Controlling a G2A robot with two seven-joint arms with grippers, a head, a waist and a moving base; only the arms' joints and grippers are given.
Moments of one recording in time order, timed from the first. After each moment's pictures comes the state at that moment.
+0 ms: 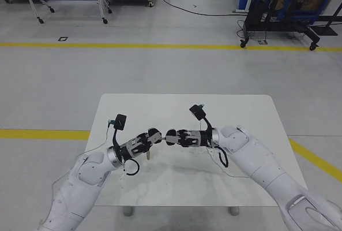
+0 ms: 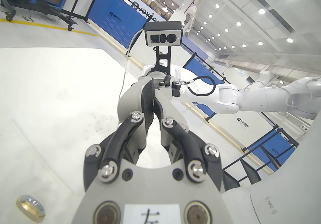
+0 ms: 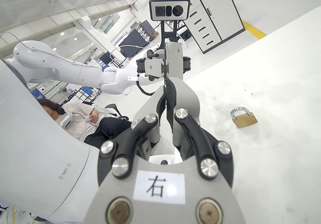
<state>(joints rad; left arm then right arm) 1.29 -1.11 -1.16 -1.47 0.08 -0.85 -0.51 -0.87 -1.19 0.75 -1.07 0.25 -1.01 0.81</state>
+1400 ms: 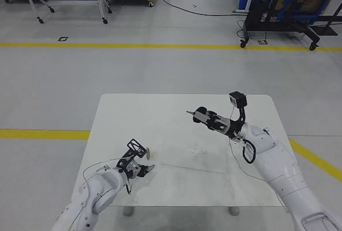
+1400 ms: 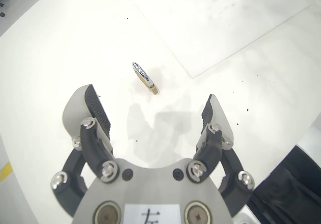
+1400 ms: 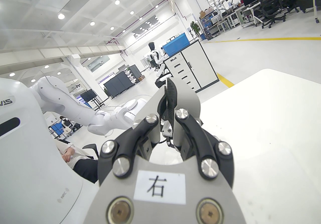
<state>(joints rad) 1.55 -1.09 -1.18 -1.81 1.31 -0.28 -0.55 -1.06 -1.12 1.10 -1.24 0.20 -1.01 0.66</state>
